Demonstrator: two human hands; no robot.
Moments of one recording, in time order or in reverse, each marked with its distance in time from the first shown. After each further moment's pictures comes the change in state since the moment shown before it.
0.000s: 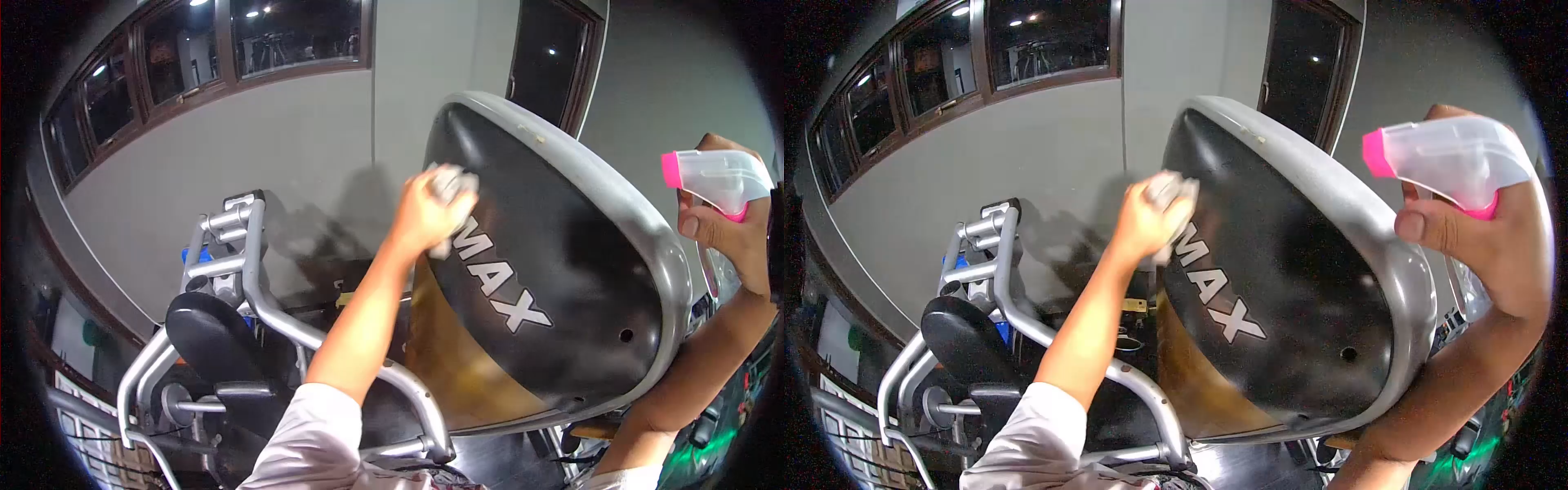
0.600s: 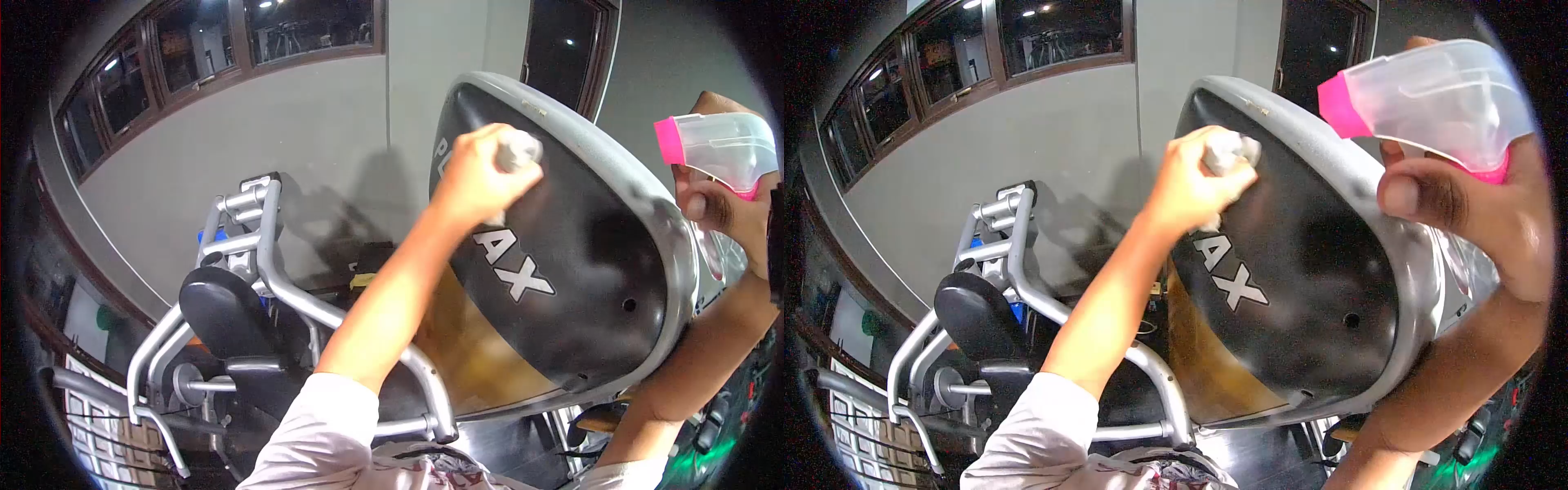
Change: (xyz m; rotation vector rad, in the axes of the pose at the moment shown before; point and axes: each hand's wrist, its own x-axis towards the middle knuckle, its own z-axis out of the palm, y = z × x) left_hand 0.001 0.075 0.032 -0.023 0.005 0.251; right_hand -0.021 0.013 0.020 0.049 0.210 -0.026
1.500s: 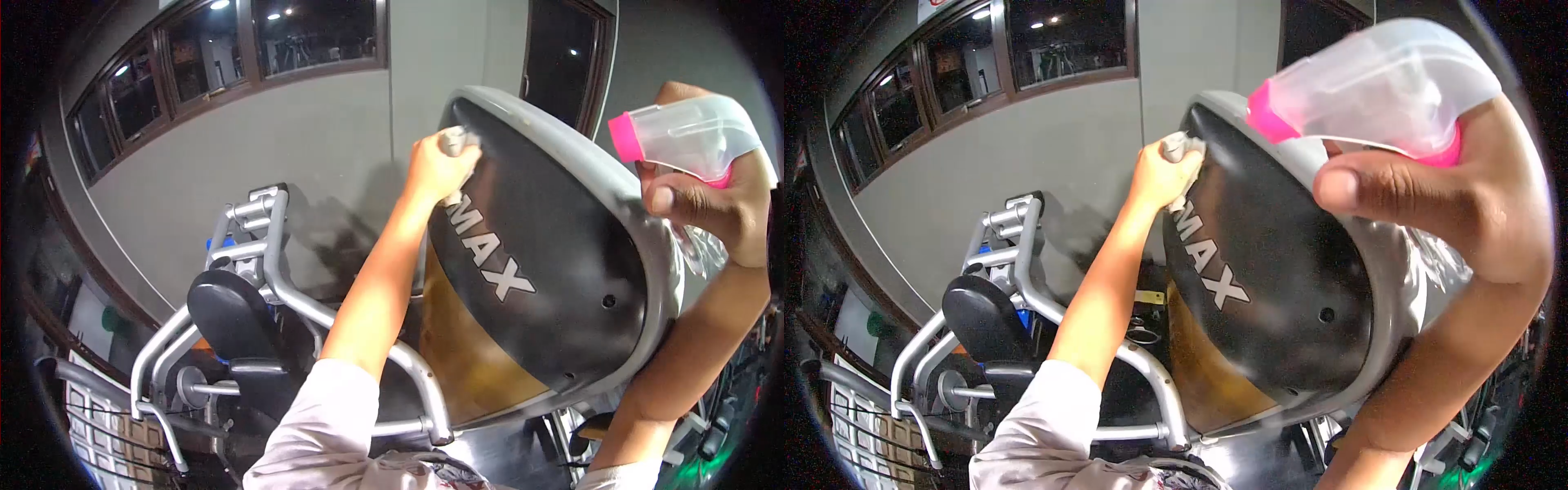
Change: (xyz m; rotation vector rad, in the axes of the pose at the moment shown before) left_hand 0.017 -0.047 -0.021 0.077 0.031 -0.473; right_hand 0.003 -0.002 0.005 0.072 0.194 -0.077
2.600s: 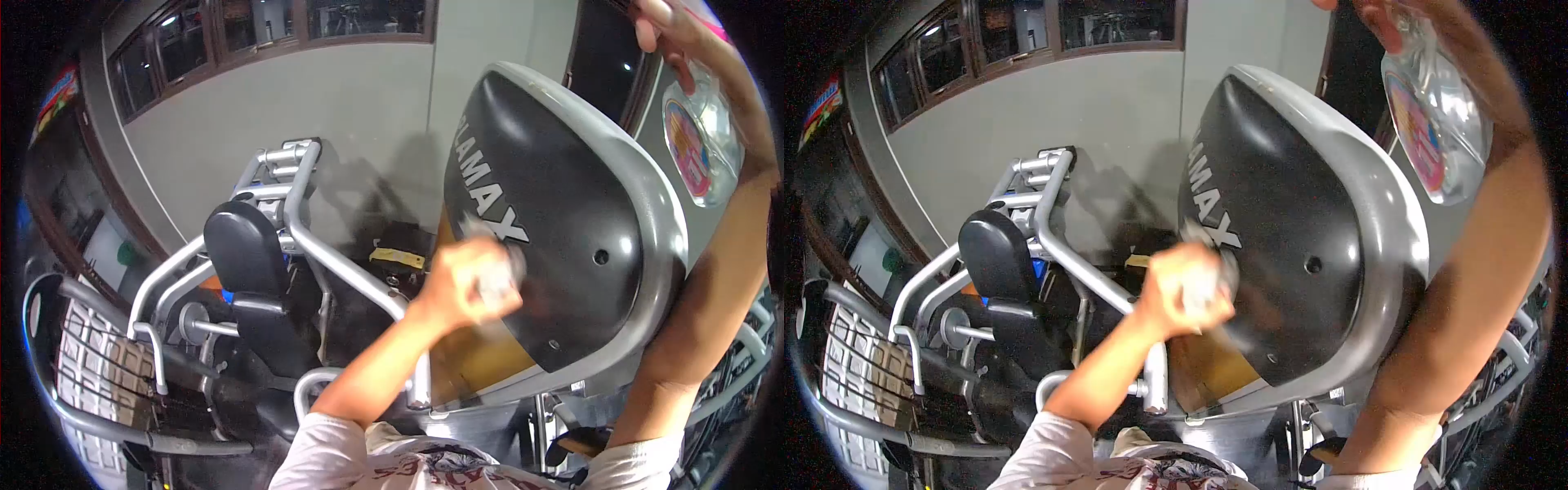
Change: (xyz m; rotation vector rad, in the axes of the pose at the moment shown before) left_hand -0.218 0.017 0.033 0.129 -0.009 0.583; right_hand 0.021 0.014 -0.001 0.127 0.037 -0.161
